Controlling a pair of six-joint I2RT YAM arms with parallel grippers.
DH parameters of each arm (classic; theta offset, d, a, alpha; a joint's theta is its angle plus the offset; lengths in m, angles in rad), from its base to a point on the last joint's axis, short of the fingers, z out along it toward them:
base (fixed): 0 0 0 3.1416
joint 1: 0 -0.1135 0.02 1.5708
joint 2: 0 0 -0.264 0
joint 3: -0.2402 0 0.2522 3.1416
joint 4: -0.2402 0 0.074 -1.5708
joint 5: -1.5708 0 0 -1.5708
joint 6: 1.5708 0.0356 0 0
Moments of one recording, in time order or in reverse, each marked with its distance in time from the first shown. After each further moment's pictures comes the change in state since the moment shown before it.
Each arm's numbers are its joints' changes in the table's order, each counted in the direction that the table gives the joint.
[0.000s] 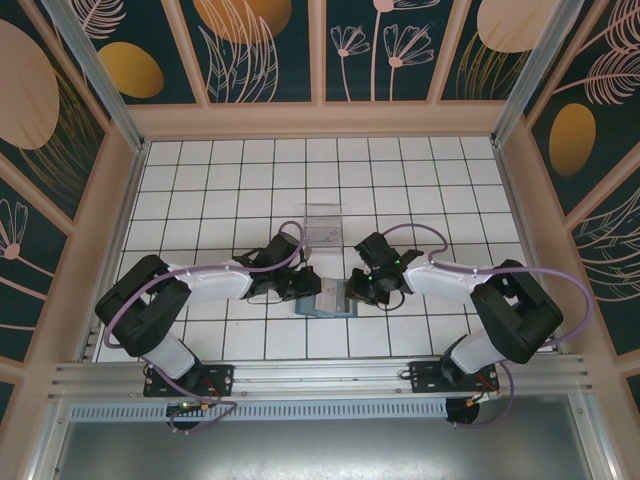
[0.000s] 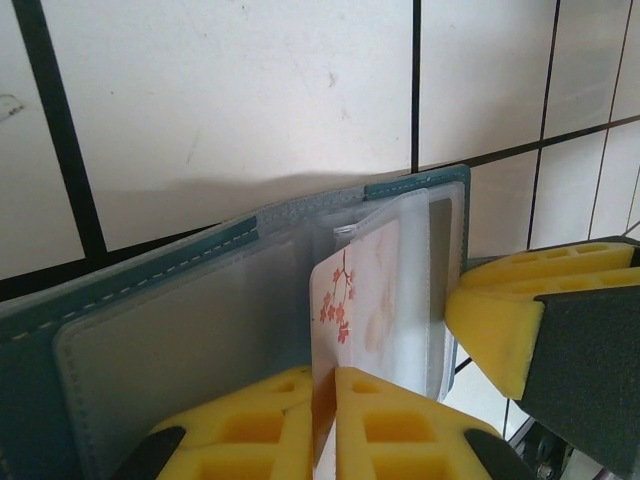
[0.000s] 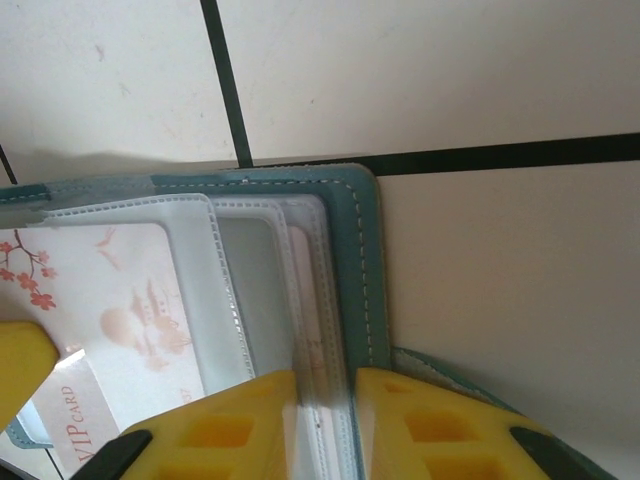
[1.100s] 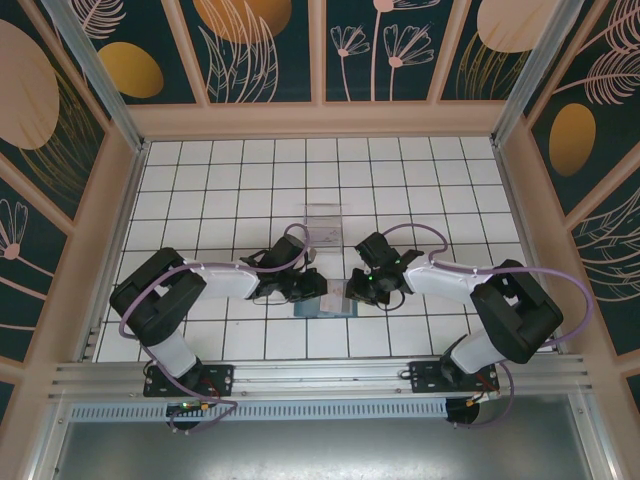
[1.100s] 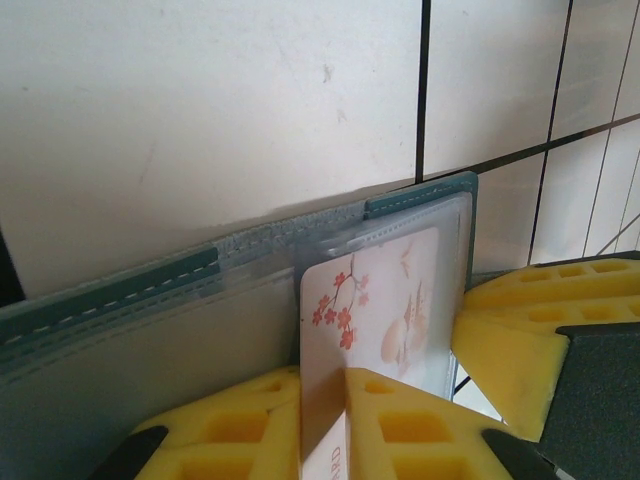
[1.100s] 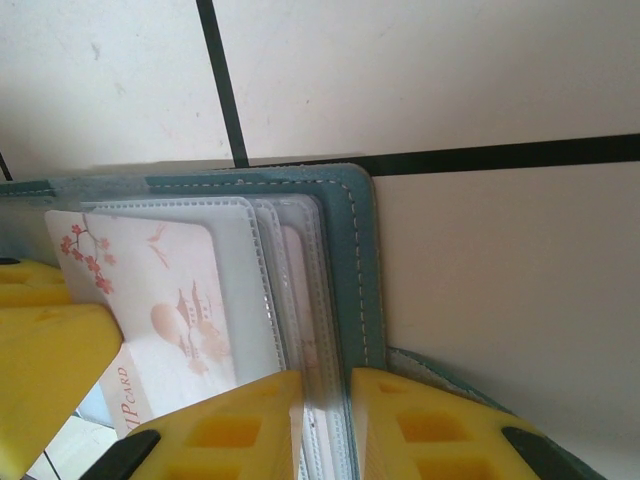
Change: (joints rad) left arm 0.014 0.083 0.000 0.100 -0.029 -0.039; right arm 0.004 0.000 0.005 0.001 0.001 -0.008
